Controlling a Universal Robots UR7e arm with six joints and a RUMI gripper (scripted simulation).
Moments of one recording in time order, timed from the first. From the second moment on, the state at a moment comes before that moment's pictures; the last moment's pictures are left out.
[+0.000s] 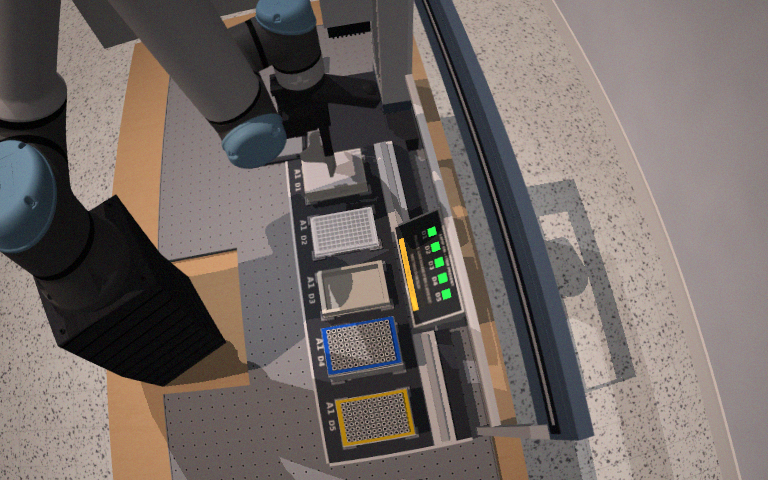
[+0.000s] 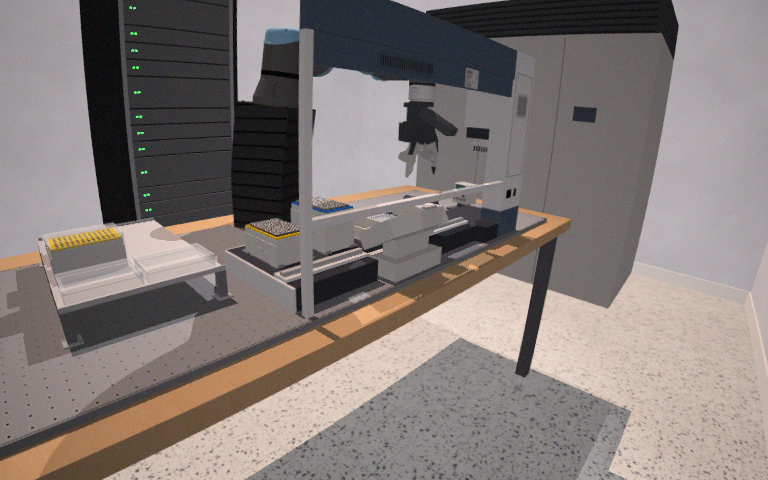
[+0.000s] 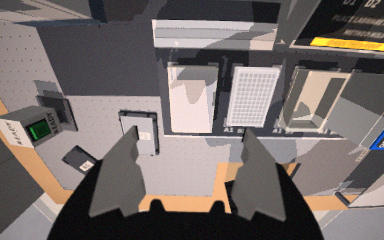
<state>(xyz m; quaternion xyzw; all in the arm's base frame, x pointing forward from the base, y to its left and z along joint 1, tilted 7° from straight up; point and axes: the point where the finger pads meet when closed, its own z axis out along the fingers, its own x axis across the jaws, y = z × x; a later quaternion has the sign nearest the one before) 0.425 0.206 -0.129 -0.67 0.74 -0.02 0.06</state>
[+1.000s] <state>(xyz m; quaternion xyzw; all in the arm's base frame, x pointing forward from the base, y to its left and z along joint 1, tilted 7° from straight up) 0.420 0.205 -0.085 -0.67 0.74 -0.02 0.06</state>
